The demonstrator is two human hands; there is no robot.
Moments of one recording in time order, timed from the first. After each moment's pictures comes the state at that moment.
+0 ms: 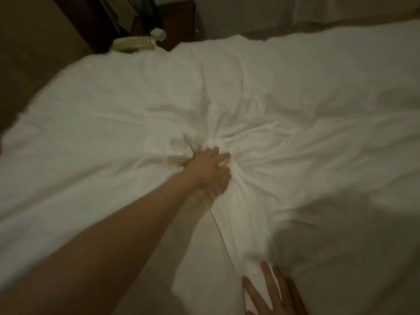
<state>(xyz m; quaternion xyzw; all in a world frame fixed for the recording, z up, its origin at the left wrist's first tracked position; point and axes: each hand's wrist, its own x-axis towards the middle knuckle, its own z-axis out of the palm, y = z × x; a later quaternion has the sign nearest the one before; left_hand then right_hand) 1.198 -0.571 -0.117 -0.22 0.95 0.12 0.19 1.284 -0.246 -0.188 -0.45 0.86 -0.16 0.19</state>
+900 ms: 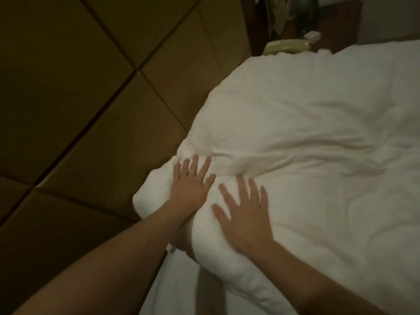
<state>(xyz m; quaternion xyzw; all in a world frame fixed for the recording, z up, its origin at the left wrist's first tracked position) 1.562 -0.661 -0.033 -0.55 0.82 -0.03 0.17 1.438 -0.526 -0.070 -0.59 0.74 -0.27 0.15</state>
